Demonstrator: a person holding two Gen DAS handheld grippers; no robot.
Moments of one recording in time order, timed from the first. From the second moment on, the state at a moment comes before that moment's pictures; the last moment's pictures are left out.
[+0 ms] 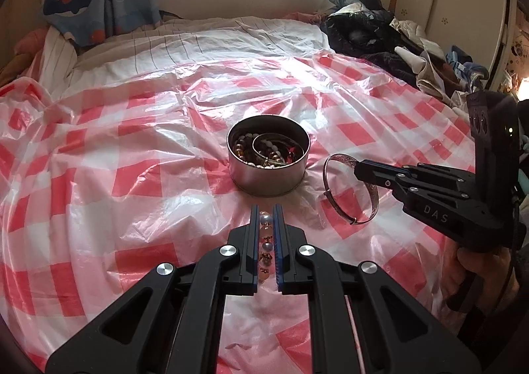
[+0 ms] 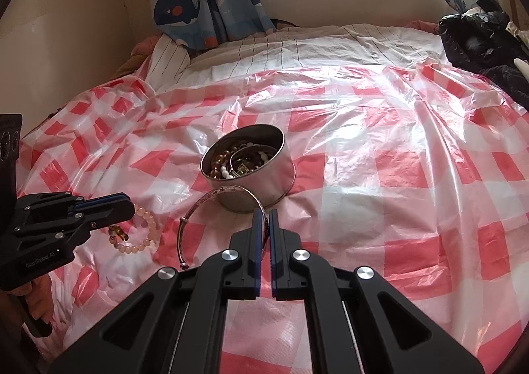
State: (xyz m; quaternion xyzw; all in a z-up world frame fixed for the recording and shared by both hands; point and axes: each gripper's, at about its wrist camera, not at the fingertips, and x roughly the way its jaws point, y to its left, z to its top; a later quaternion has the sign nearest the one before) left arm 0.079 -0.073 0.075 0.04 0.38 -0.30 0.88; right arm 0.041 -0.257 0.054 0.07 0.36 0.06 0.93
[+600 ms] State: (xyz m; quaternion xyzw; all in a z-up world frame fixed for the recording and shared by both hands) left arm 0.122 -0.117 0.126 0.02 0.33 -0.33 0.88; right arm 0.065 -0.269 0.079 0.07 0.33 0.04 0.94
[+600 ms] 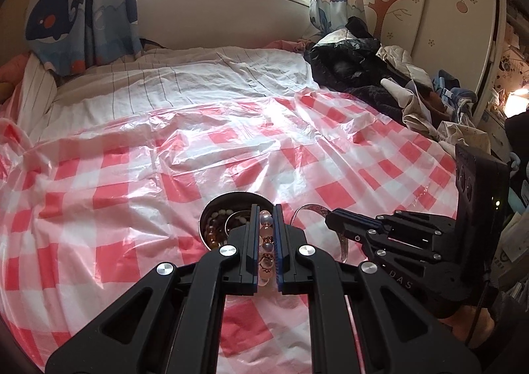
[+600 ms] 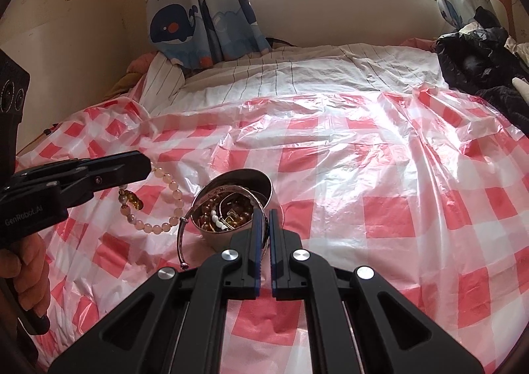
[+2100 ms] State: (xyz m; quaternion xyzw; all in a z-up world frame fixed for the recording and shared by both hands) left arm 0.155 -0.088 0.081 0.00 0.38 -0.25 0.89; right arm 0.115 -0.261 0.069 0.02 0.37 0.03 0.93
